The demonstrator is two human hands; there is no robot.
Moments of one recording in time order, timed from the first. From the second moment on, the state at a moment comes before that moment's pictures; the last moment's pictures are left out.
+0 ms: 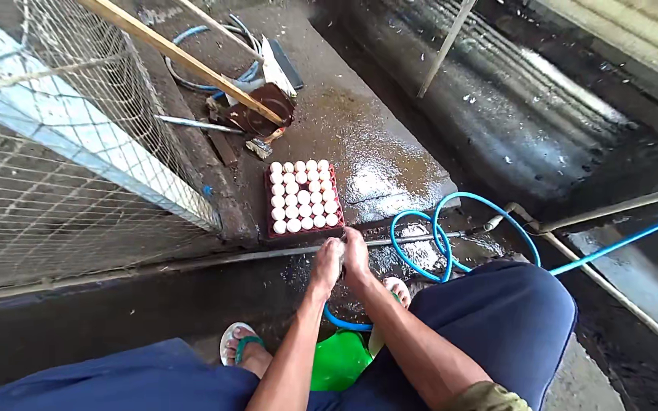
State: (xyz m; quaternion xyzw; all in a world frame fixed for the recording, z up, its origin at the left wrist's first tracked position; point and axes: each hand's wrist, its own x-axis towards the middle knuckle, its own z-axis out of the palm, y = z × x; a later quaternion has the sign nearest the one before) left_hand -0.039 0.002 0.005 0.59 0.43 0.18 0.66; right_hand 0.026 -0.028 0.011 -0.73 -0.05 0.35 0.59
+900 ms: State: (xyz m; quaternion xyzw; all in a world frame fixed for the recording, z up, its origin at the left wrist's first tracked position) left_hand -0.042 0.007 0.000 0.57 0.45 0.22 0.65; right_hand 0.009 -0.033 0.006 -0.73 -0.14 0.34 0.57
